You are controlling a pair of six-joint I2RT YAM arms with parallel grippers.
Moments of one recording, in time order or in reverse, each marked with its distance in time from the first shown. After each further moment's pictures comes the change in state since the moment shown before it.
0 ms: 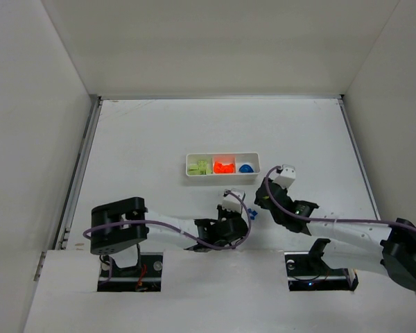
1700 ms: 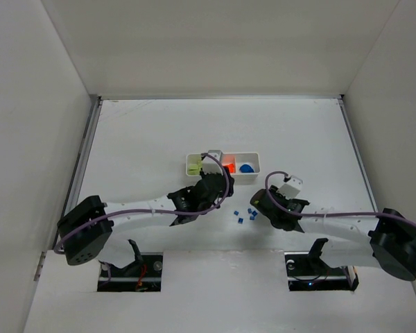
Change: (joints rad) left arm 0.329 -0.258 0.046 -0.036 0.201 0.112; right arm 0.068 0.087 0.028 -0.333 0.068 0.442
